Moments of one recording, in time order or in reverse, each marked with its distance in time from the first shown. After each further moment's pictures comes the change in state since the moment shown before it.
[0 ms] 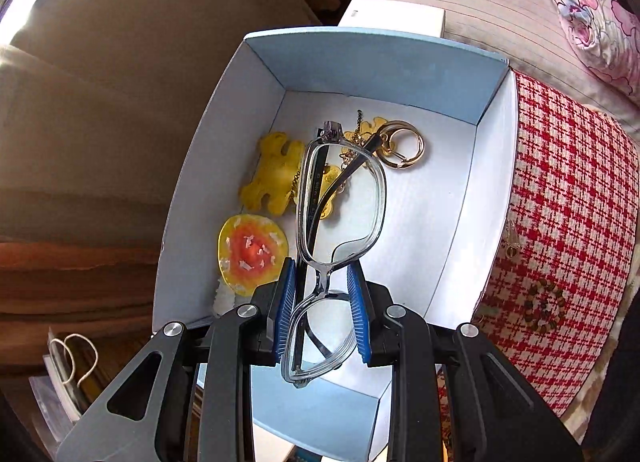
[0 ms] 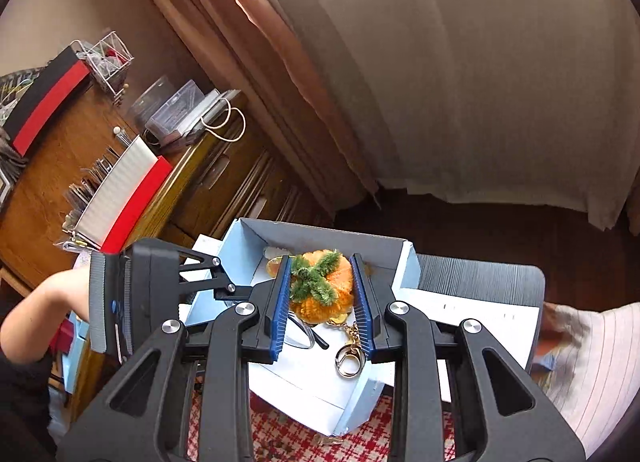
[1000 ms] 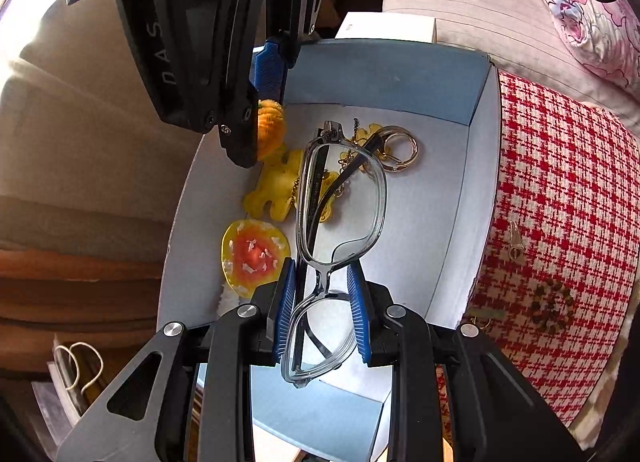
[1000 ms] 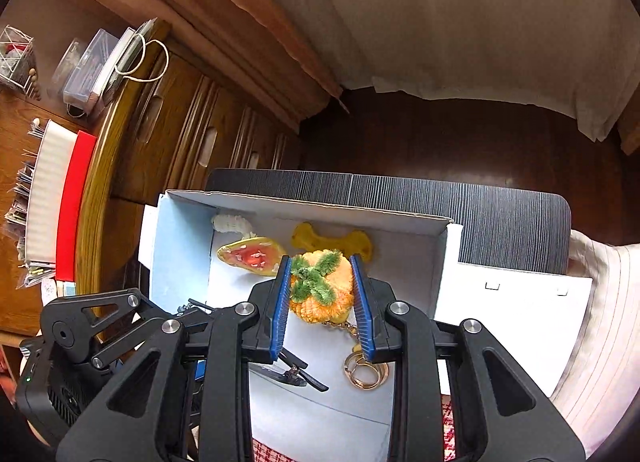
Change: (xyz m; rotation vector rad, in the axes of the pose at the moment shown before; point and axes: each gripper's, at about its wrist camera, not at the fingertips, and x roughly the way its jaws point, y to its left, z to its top) left arm -0.016 -0.013 -0.020 0.037 -0.067 0.036; right arm 0.099 -0.004 0.014 0.182 0.347 -0.134
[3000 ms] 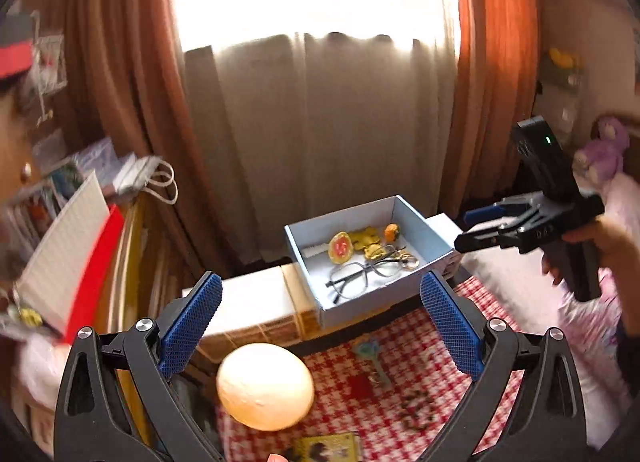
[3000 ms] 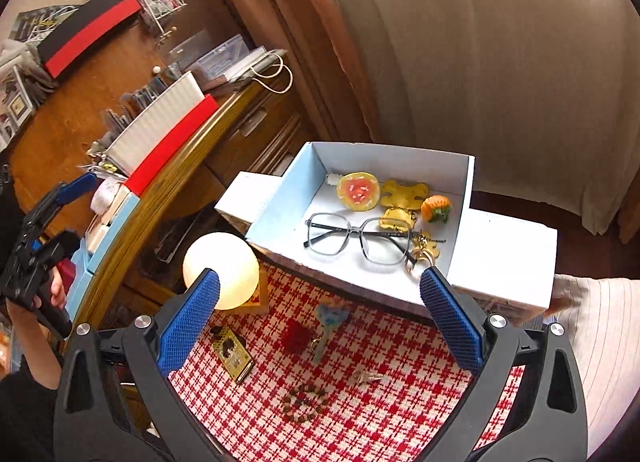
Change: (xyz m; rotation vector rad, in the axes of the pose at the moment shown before) left arm -0.245 -0.047 -0.161 -0.955 -0.512 0.177; right arm -0.107 0.053 -0.181 -0.310 -0.354 0.091
